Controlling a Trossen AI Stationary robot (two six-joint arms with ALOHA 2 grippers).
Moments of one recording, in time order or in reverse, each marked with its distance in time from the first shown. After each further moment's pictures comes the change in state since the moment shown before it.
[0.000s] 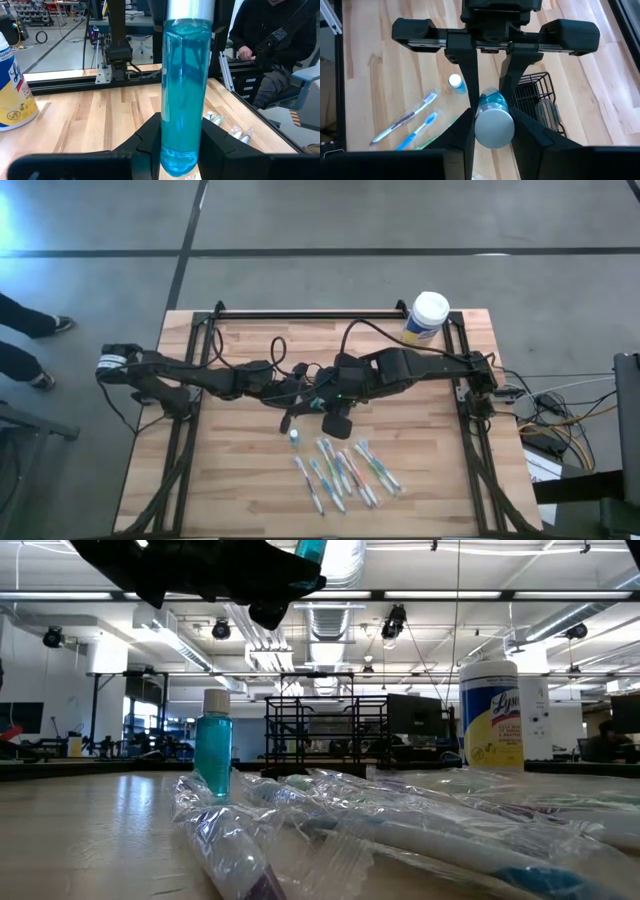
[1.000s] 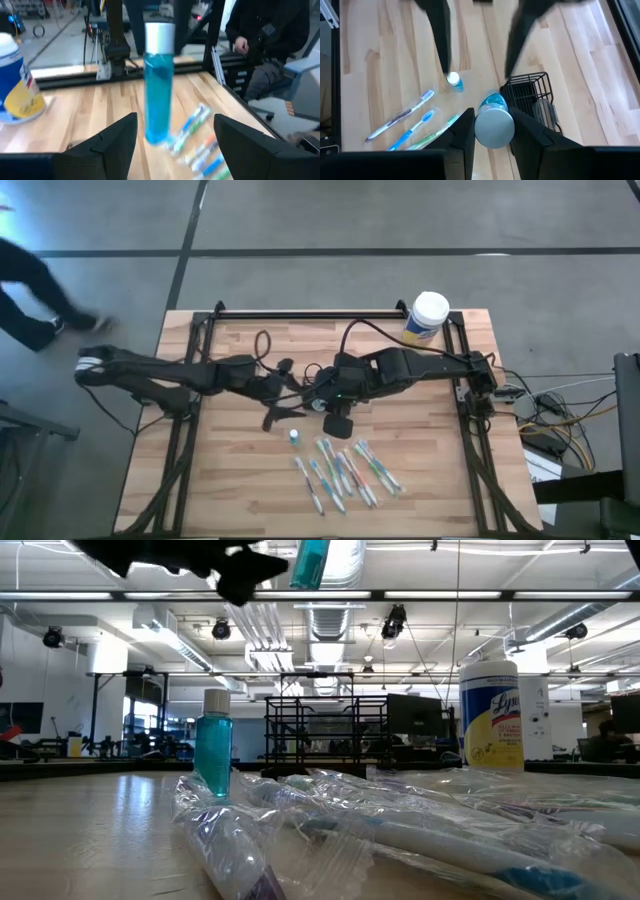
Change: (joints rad) left arm 0.000 -0.257 0.000 -0.328 -0.006 0.019; right arm 0.002 0.000 0.000 -0.009 -0.004 -0.022
